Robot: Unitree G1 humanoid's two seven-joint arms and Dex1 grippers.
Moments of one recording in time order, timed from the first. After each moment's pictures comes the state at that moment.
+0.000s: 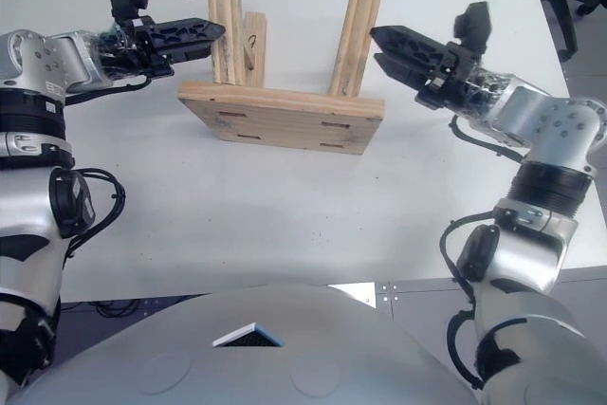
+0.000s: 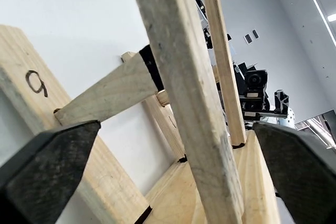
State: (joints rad) left arm -0.79 0.51 0.05 0.74 -0.53 1.05 -1.22; right arm -0.44 -0.48 -0.37 0.25 1.04 1.36 0.68
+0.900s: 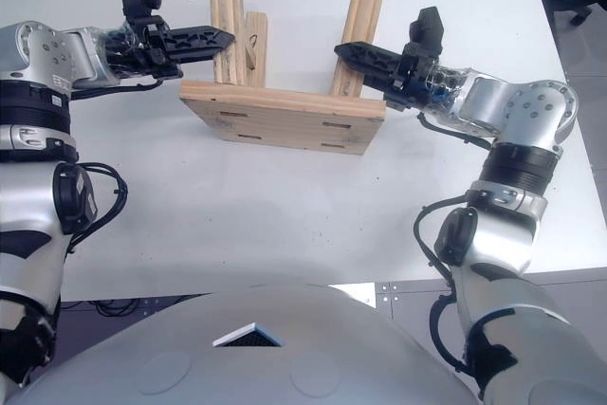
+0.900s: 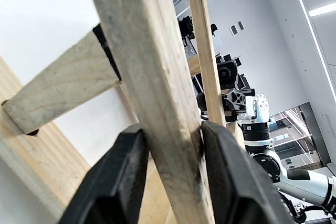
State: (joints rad) left arm -0.80 0.50 0.01 0.74 -0.53 1.11 -1.29; right arm -0.53 -0.36 -0.40 0.33 1.04 1.47 0.55
